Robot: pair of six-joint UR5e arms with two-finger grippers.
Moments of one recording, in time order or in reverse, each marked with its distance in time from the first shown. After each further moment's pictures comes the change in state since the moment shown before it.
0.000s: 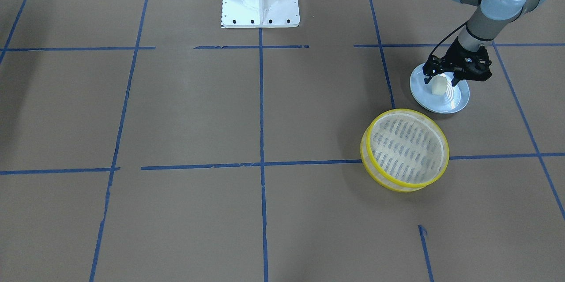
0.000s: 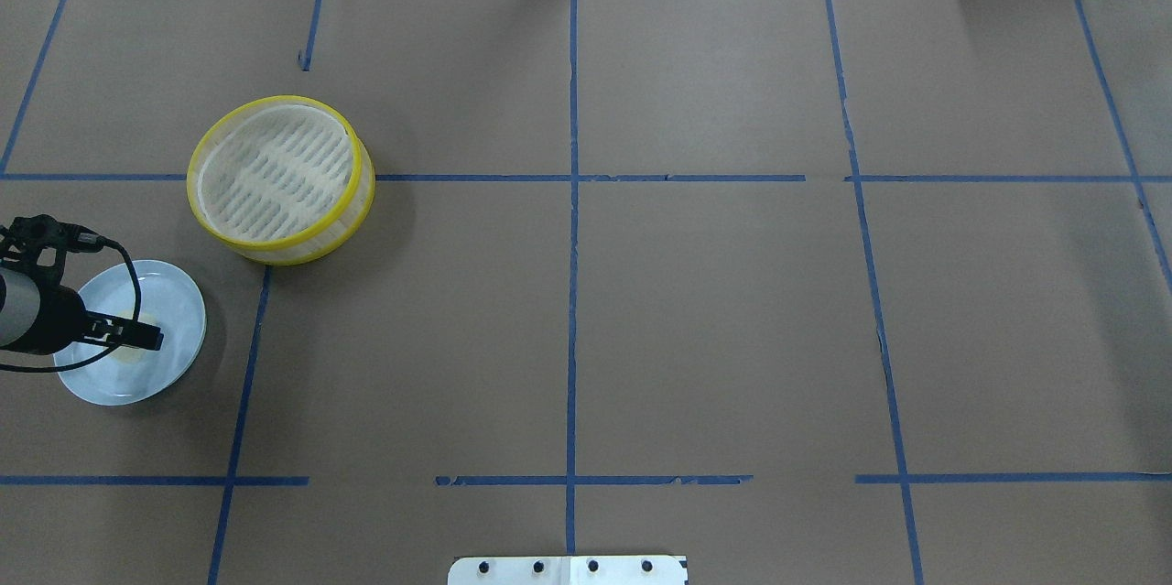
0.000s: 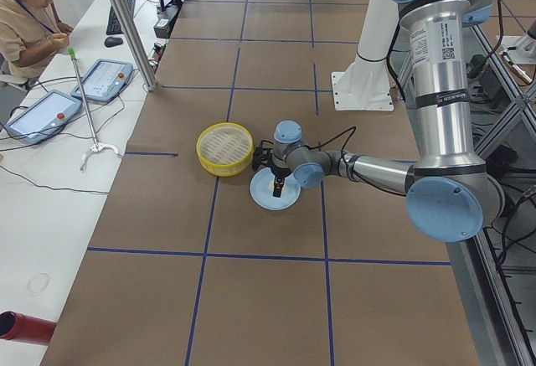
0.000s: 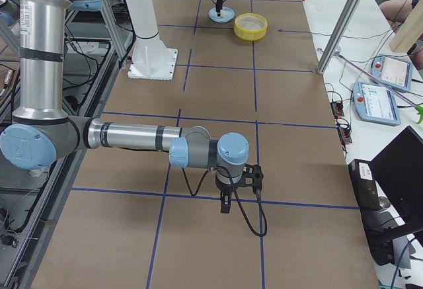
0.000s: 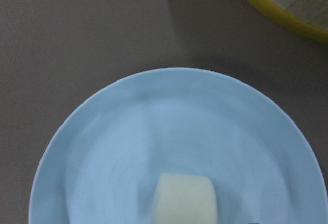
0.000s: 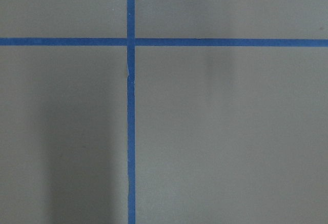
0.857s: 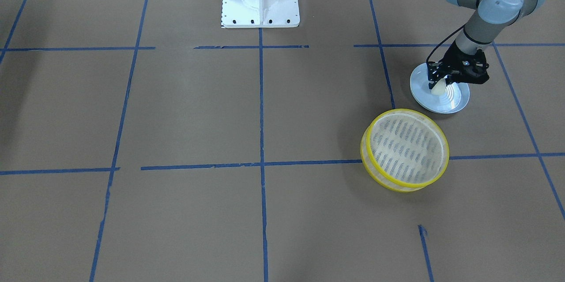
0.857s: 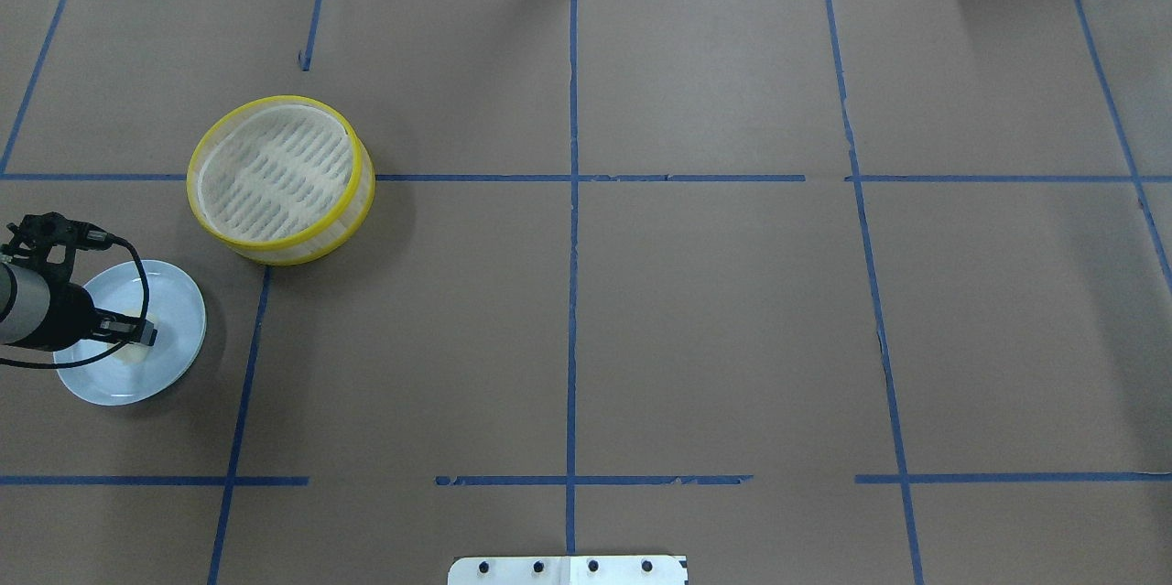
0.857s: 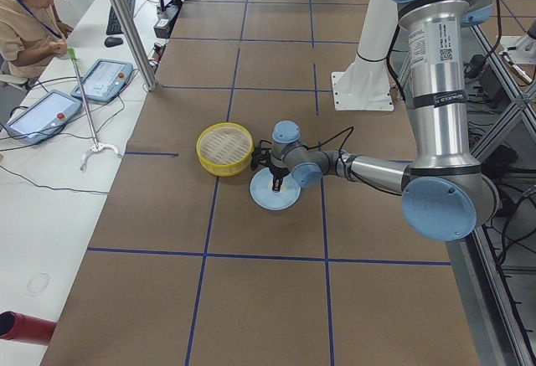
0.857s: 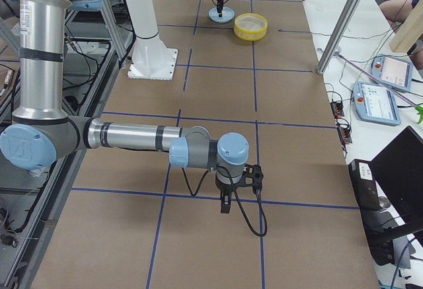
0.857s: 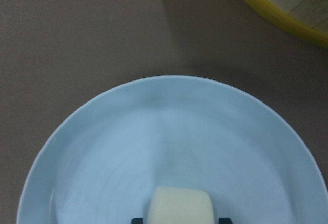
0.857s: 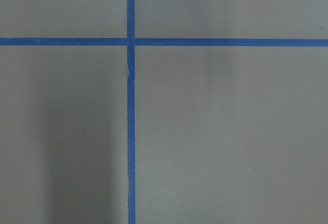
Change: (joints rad) left arm -0.001 -0.011 0.004 0.000 0.001 0.000; right arm 0.000 0.000 0.000 0.000 0.000 0.000
